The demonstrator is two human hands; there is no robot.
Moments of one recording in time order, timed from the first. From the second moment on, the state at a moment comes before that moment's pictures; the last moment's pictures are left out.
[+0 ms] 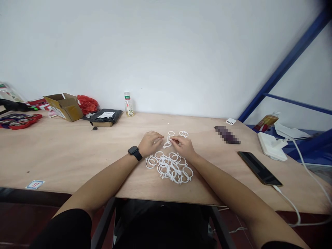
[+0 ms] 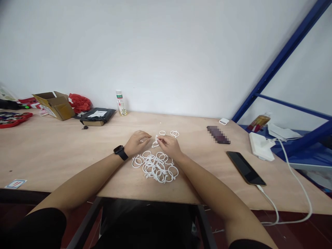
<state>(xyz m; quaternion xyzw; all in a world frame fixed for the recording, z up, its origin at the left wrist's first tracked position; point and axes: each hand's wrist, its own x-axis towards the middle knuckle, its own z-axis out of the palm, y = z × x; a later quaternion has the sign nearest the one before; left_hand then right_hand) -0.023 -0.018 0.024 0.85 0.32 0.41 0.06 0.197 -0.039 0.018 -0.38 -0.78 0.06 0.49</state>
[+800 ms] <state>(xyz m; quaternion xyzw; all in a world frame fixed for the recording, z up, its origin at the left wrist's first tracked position) -0.012 -0.021 0.019 0.71 0.35 0.48 0.37 0.196 -0.027 0.015 -0.42 -0.64 0.34 0.55</state>
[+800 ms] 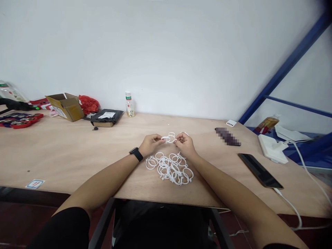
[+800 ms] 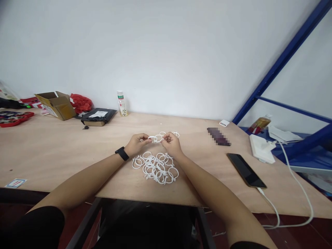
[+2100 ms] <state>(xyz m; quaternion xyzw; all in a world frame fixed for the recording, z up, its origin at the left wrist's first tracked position) -0.012 -0.026 0.017 0.82 0.29 0.43 0.22 0.204 -0.027 0.011 -0.40 -0.72 0.36 0.43</state>
